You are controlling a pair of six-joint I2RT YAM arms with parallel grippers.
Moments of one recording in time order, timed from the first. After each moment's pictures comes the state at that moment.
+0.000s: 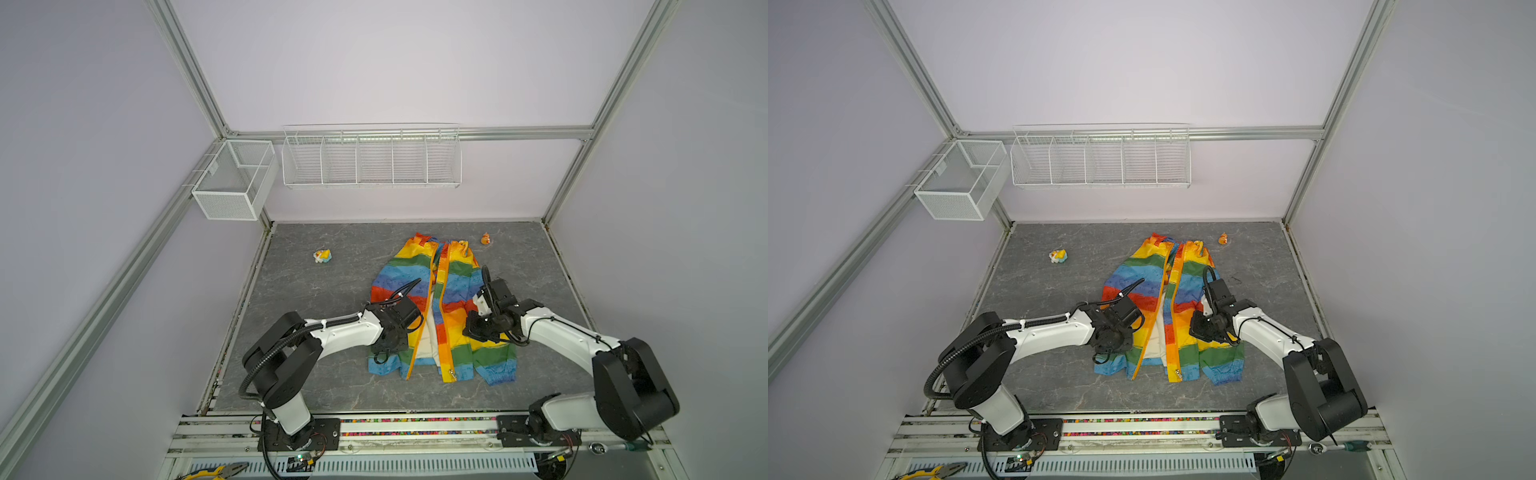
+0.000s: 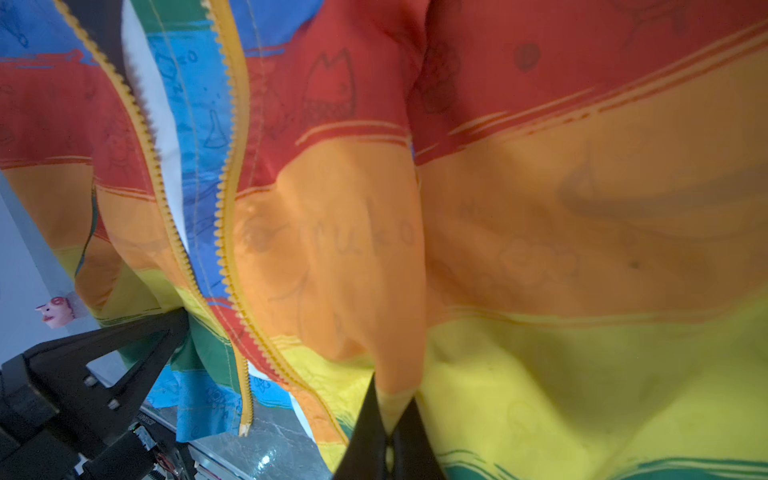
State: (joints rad) left arm -0.92 1.69 0.97 -0.62 -0.09 -0.89; right arm 0.39 1.40 0.73 -0.53 -0.32 0.63
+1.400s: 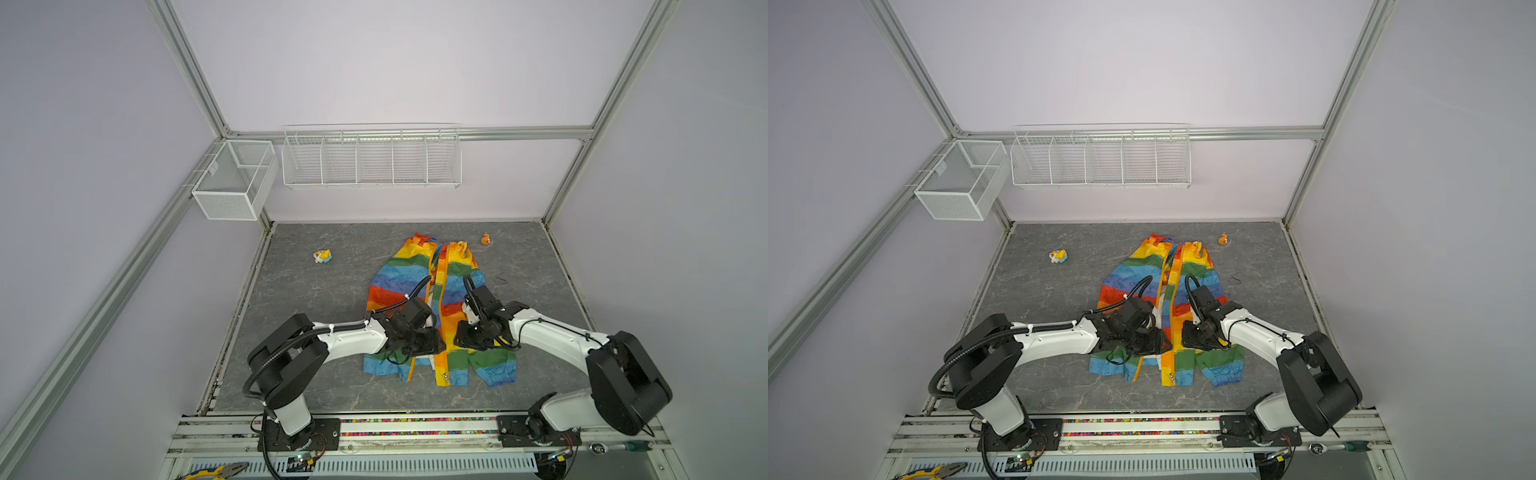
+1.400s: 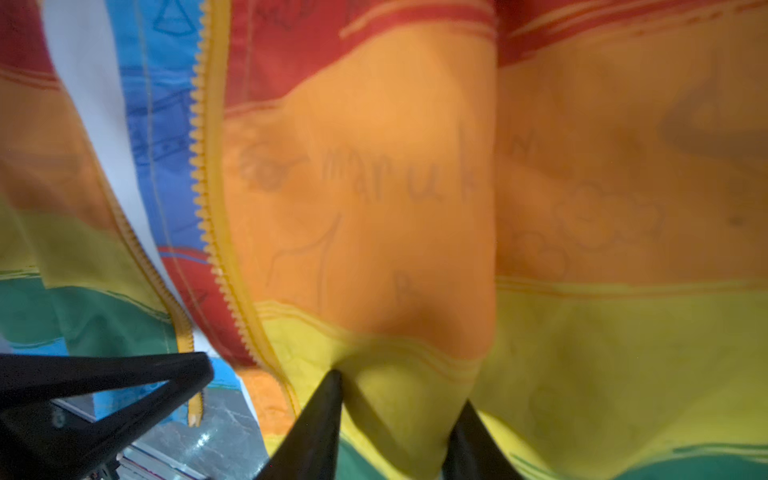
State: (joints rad) left arm -1.00 1.73 0.93 -0.14 0.32 -0.92; right arm 0.54 1.46 0.75 -0.57 -0.22 0.63
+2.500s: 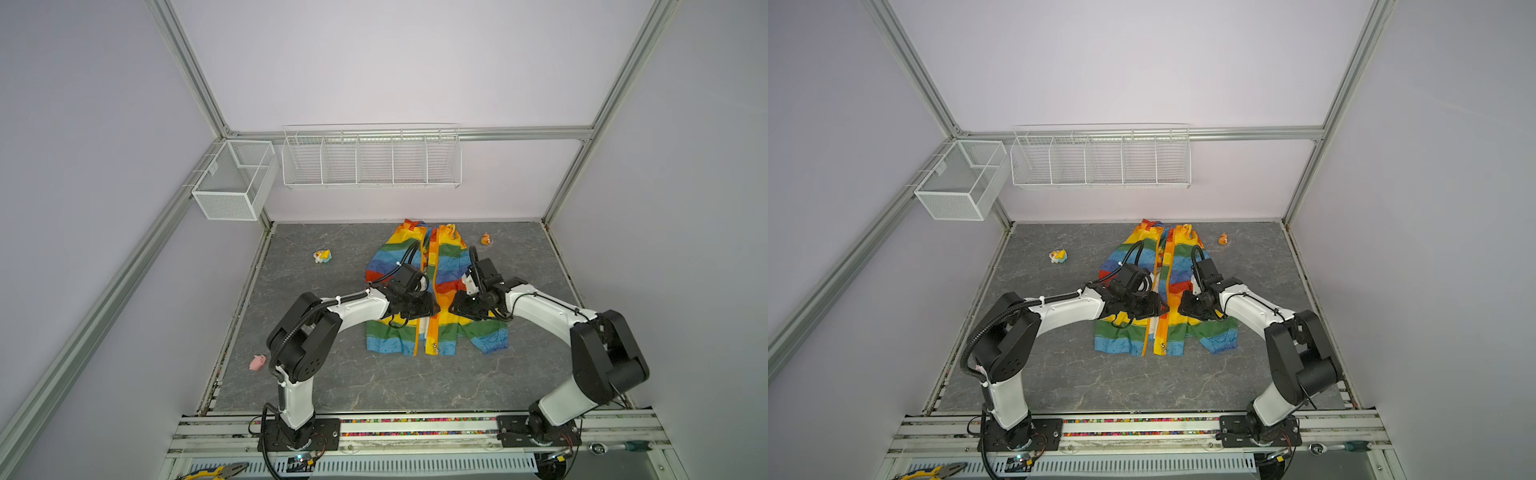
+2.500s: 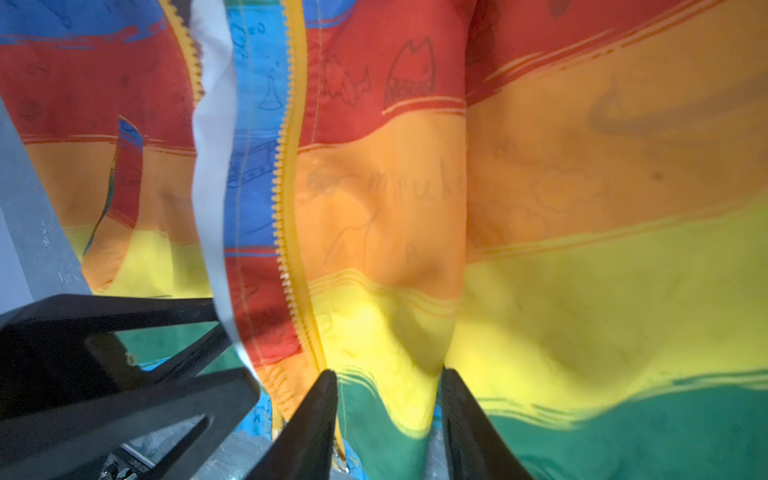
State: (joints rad) left arm -0.80 1.85 1.15 -0.19 0.34 -0.75; right arm 0.42 1.55 0.97 -0.55 -0.25 0.58
